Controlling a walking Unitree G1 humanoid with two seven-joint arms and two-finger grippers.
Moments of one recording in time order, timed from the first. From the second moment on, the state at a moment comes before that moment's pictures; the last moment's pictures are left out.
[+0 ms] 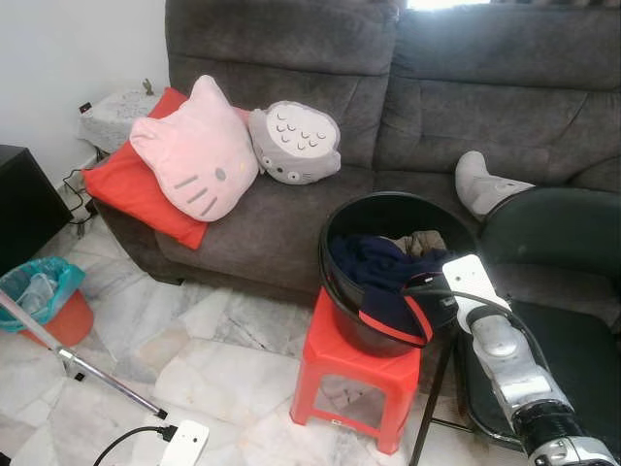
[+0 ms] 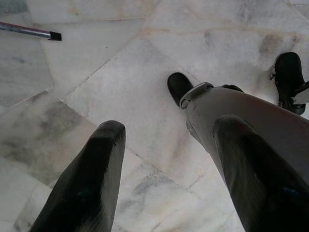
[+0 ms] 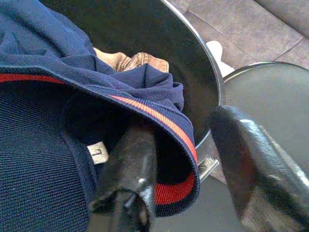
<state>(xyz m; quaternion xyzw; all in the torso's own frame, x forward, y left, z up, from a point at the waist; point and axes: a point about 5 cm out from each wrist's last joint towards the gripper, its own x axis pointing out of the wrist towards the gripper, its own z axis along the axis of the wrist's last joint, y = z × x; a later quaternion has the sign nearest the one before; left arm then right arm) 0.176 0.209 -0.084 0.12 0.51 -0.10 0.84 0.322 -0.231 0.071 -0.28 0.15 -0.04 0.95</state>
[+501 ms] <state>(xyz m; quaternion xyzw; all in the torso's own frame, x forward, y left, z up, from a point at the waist) 0.176 0.209 -0.084 0.12 0.51 -0.10 0.84 0.322 -0.230 0.070 -0.27 0.15 -0.04 0.95</state>
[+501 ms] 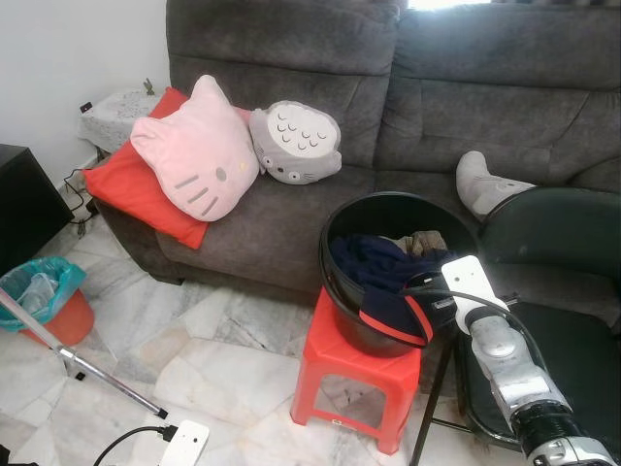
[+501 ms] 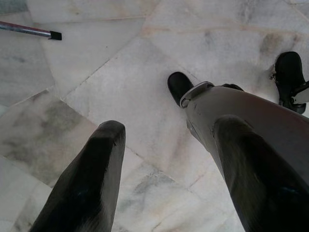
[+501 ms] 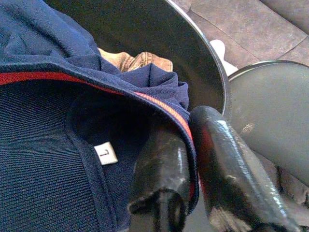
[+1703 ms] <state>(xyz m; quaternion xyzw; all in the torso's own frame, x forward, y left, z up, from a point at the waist) 0.175 0.209 -0.085 0.12 0.51 -0.10 0.84 0.363 -0.189 0.203 -0.20 -0.08 0.00 0.98</state>
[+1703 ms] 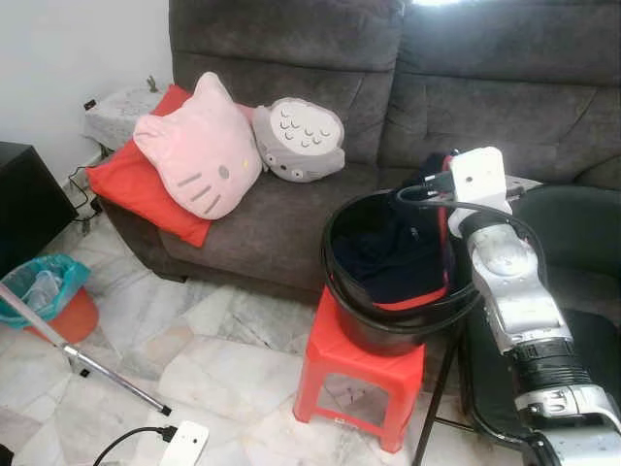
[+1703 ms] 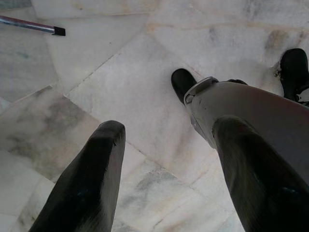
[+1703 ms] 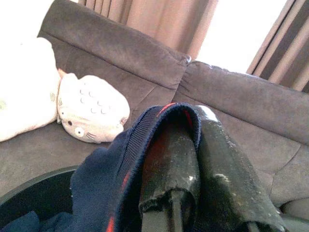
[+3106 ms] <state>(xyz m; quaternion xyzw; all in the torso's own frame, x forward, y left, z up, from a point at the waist) 0.189 0.217 -0.076 0.14 0.49 -0.09 0.85 0.347 -0.190 0.179 -0.19 -0.04 -0.05 0.98</state>
